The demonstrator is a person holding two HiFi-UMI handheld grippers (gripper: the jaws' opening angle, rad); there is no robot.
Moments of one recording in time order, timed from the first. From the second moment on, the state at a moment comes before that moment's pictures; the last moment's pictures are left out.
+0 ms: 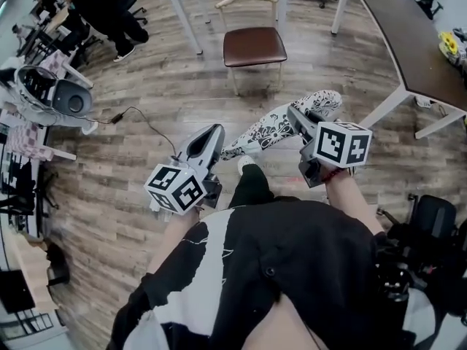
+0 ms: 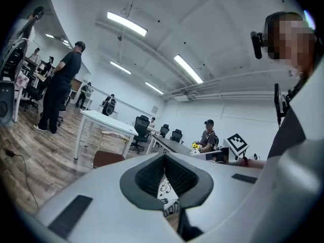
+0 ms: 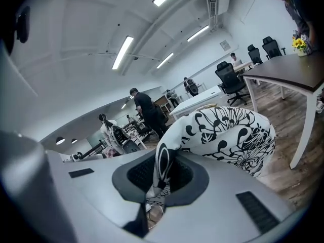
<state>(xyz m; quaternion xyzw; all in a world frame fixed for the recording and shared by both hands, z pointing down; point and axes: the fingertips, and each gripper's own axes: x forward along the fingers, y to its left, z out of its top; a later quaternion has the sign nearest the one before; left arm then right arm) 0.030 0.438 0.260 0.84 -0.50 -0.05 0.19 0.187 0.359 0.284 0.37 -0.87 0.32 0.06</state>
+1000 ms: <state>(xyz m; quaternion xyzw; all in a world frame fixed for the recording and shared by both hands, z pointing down) -0.059 0.114 0.242 0.85 -0.48 -0.05 0.18 0.104 0.050 0.264 0.37 -0.86 0.35 0.03</state>
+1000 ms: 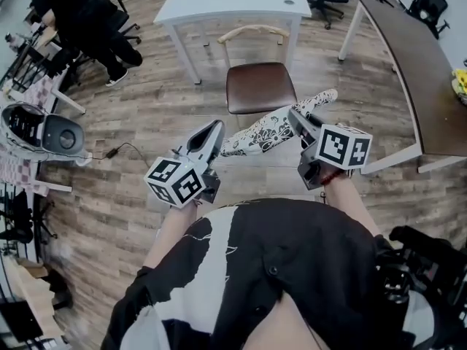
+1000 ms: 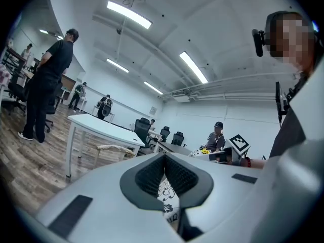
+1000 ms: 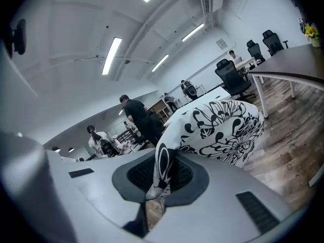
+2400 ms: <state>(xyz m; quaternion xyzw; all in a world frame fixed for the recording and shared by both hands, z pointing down) -0.106 -0.199 0.279 0.79 -0.57 -0.08 0.23 0.011 -0.281 0.312 0.23 -0.90 0.36 0.12</state>
